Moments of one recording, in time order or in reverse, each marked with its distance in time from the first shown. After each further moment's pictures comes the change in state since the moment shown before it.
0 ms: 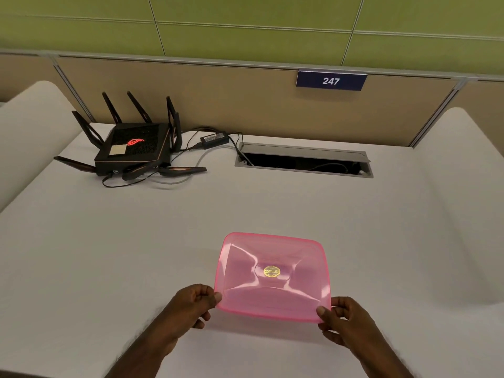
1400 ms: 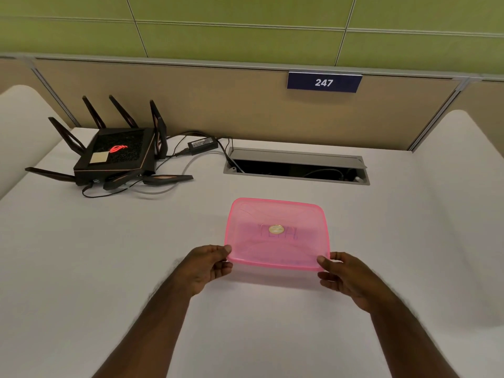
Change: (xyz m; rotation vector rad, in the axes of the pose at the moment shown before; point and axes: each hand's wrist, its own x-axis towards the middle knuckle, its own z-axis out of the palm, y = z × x) left_hand 0.109 0.094 0.036 -0.463 -0.007 -0.050; right_hand 0.129 -0.077 -0.049 0.127 -0.174 -0.008
